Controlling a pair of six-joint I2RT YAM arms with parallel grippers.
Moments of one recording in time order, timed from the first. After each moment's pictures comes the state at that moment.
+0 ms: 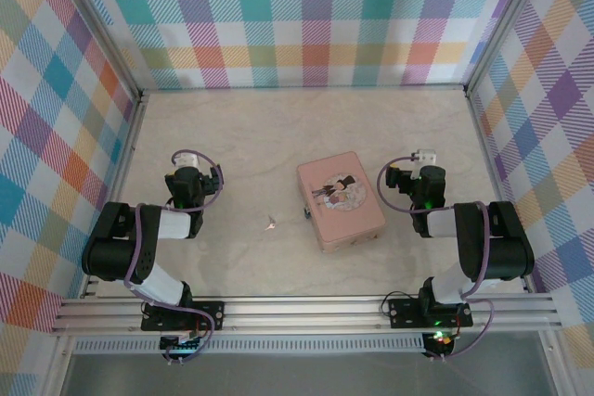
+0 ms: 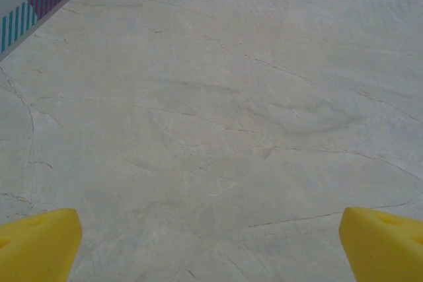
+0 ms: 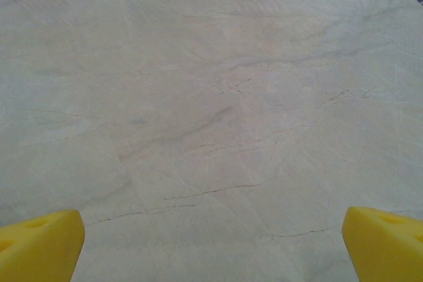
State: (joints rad) left arm -0.10 1.56 0.41 0.73 -0.29 -0.13; right arm 0.05 1.54 0.37 0.77 0.06 0.05
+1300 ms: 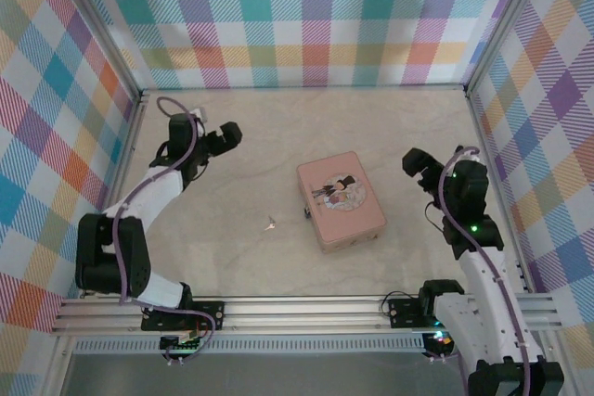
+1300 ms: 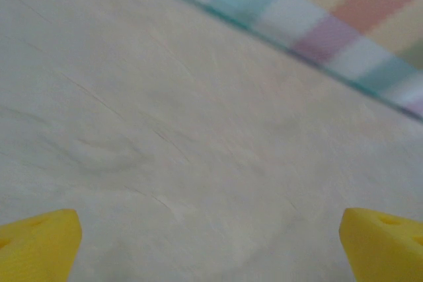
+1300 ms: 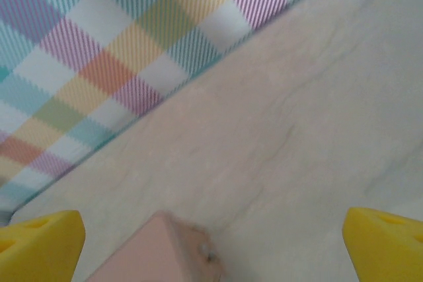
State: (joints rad) left arm -0.13 1.49 0.98 -0.09 0.20 -0.52; right arm 0.04 0.73 0.65 -0.35 -0.12 0.68
